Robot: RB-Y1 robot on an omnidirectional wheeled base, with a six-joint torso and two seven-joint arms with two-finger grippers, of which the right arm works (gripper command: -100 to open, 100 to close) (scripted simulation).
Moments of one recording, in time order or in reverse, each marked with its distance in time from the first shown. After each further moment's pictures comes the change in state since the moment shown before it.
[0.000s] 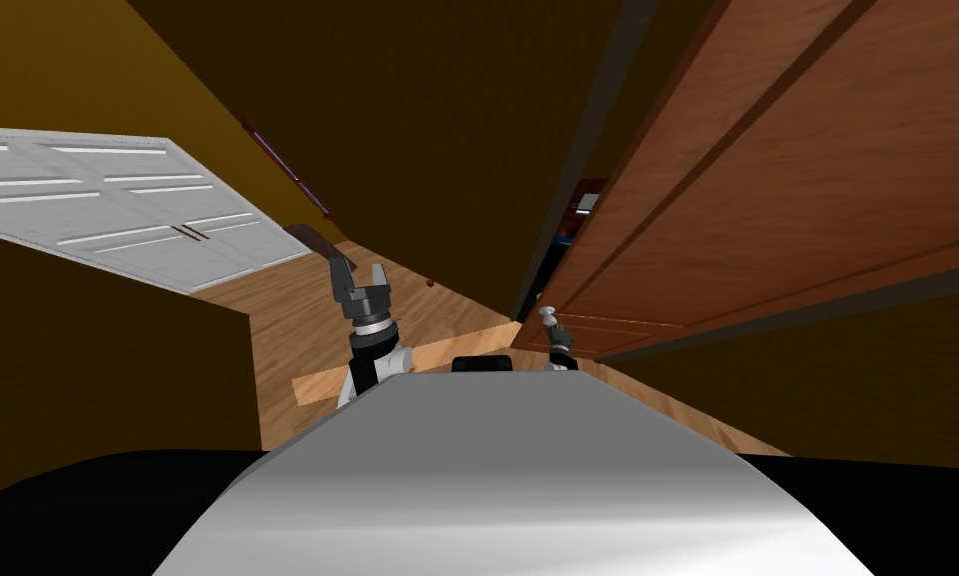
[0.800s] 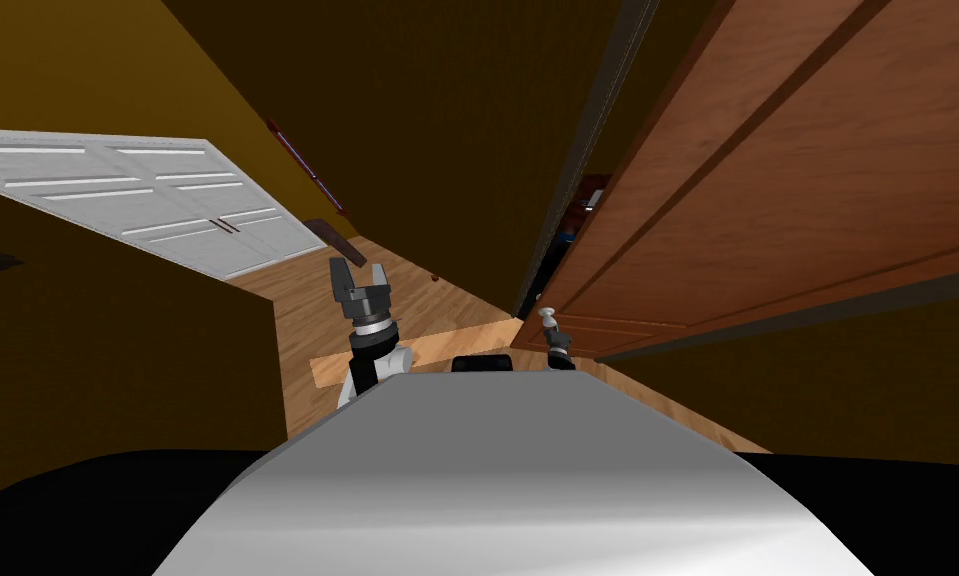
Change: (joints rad) arm 0.026 -0.011 0.062 0.002 0.029 -0.085 -0.048
